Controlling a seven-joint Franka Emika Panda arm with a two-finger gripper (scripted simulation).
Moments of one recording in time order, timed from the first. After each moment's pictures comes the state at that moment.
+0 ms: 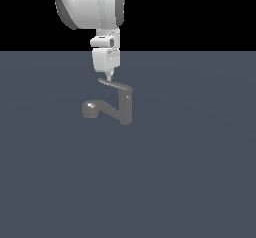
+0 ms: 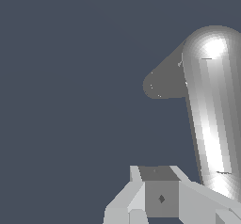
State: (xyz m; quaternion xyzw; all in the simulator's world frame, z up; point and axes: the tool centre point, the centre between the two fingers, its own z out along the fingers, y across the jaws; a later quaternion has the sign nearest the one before) arm 0.136 0.075 0.182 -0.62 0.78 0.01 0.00
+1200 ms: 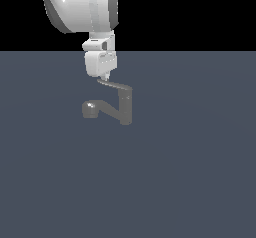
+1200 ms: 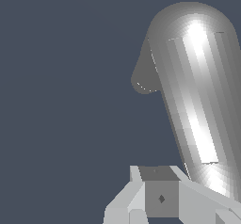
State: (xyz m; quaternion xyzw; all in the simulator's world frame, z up) arm 0.116 0.090 0.173 -0.61 0.79 0.00 0.00
